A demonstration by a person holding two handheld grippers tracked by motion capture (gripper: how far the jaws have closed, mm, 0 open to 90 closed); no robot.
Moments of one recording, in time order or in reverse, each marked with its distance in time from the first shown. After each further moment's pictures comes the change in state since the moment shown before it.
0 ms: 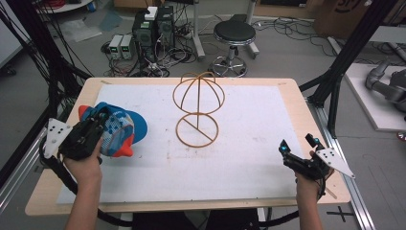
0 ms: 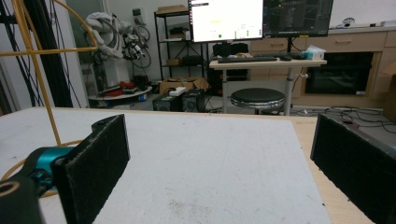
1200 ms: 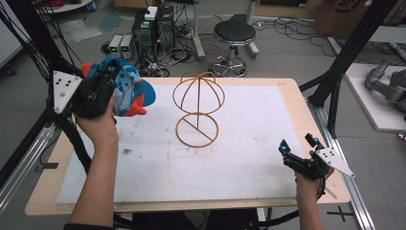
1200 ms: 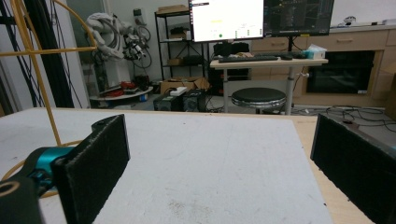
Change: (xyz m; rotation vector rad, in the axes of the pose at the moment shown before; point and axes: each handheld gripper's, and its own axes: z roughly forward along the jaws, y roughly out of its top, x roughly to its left) left arm -0.043 0.082 0.068 -0.132 0.032 0.005; right arm -0.002 -0.001 0.002 0.001 0.004 0.003
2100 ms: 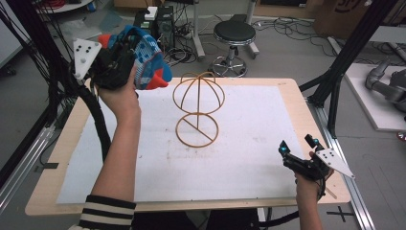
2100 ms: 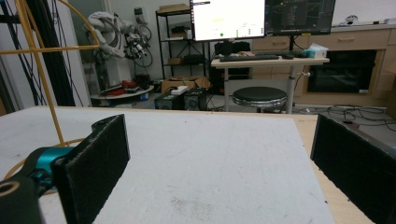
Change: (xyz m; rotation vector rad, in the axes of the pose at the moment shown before) left arm -0.044 0.028 0.057 -0.067 -0.038 -0.062; right arm 0.001 -0.001 -0.003 0.004 0.004 0.001
